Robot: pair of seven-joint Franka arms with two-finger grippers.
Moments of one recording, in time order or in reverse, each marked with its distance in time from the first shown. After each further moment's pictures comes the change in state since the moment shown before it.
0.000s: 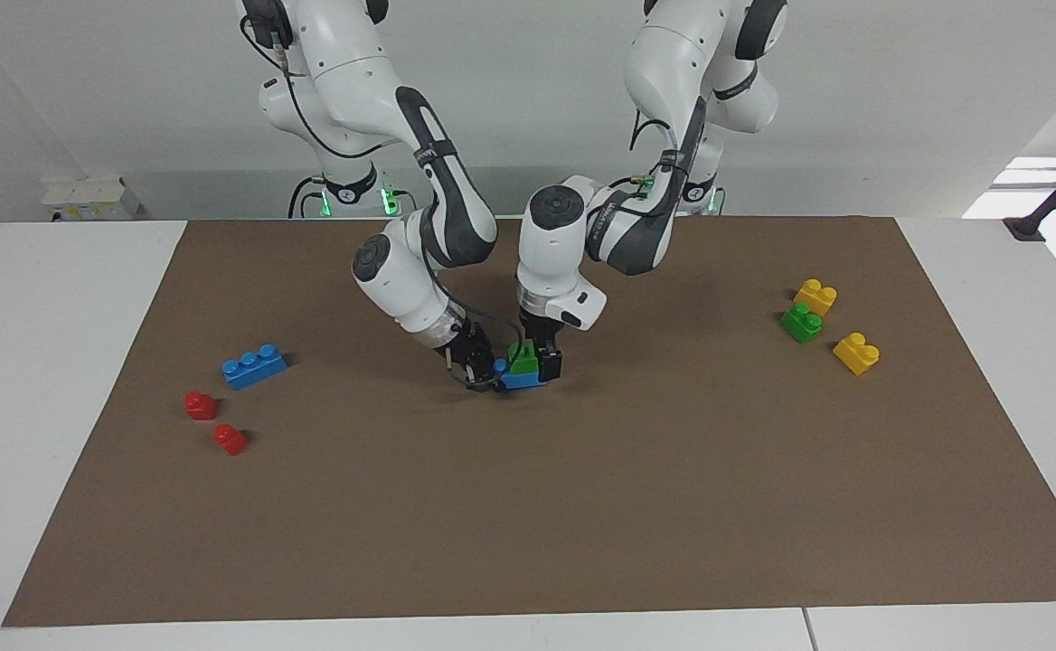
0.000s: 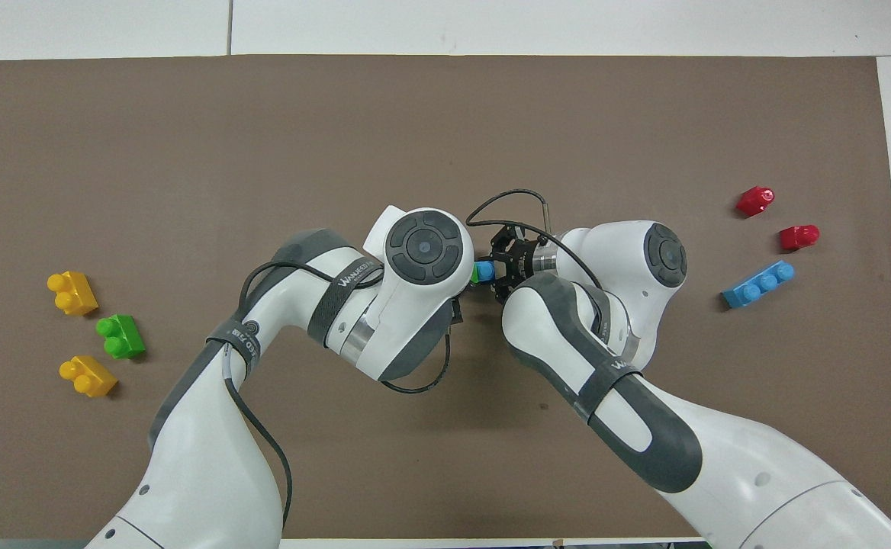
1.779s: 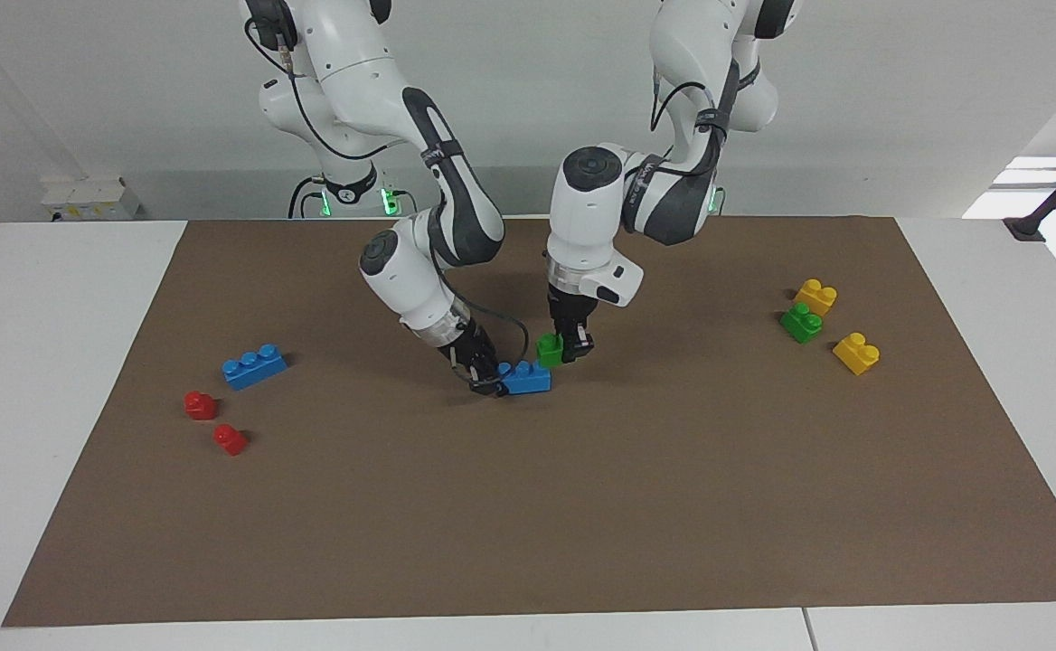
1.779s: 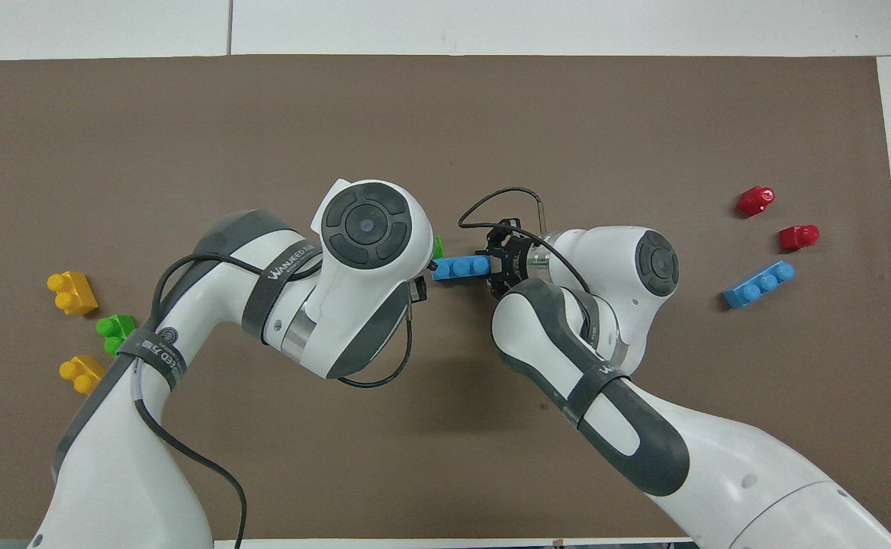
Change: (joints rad) left arm 0.061 -0.119 0.016 -0.002 0.032 -0.092 0.046; right arm 0.019 0.009 0.003 0.004 0.001 0.073 -0.017
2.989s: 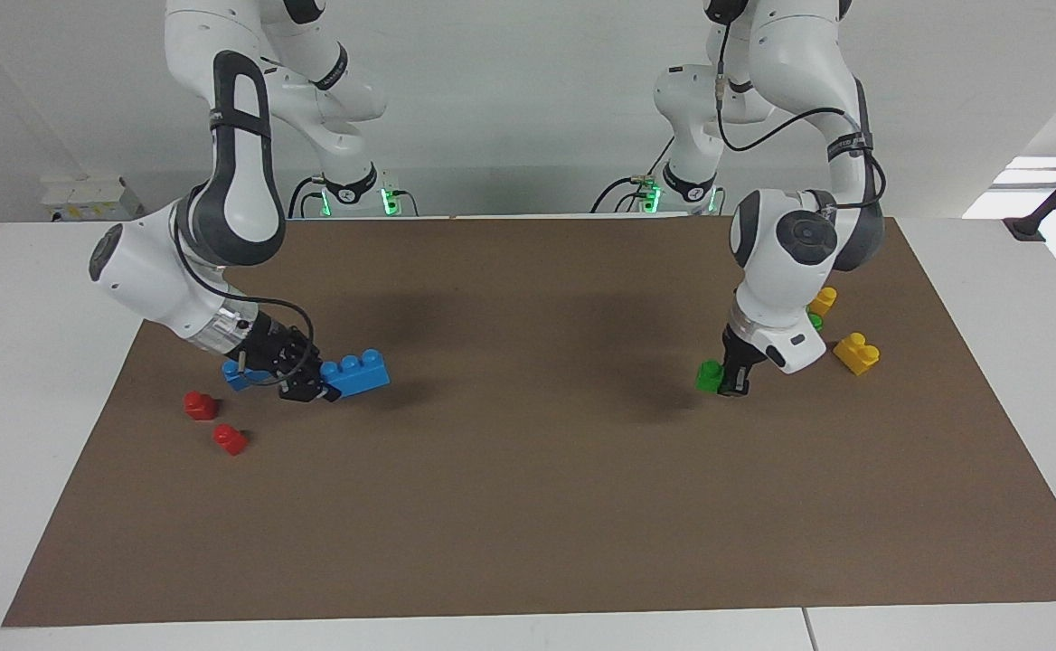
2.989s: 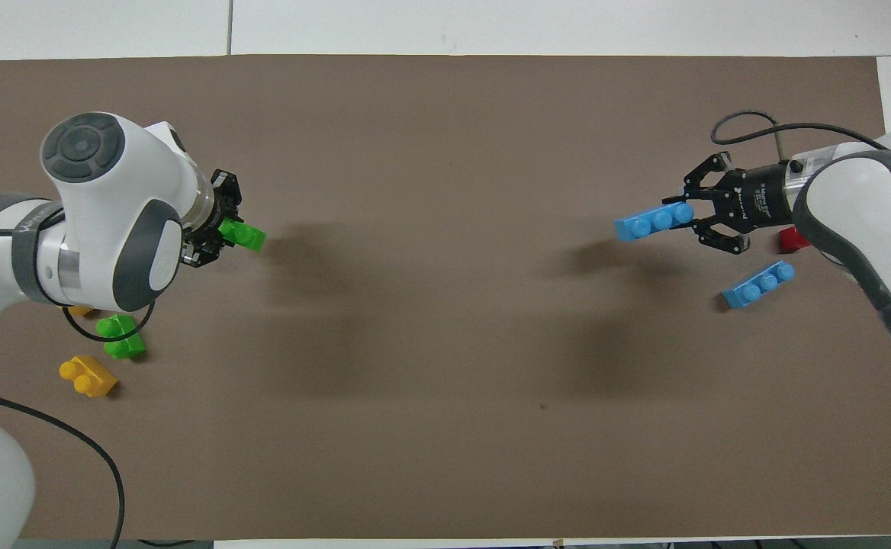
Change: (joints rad) left arm 0.437 -0.033 0.004 -0.133 0.002 -0.007 1.040; right arm -0.541 -0.115 -0.028 0.146 -0.178 -0.558 -0.446
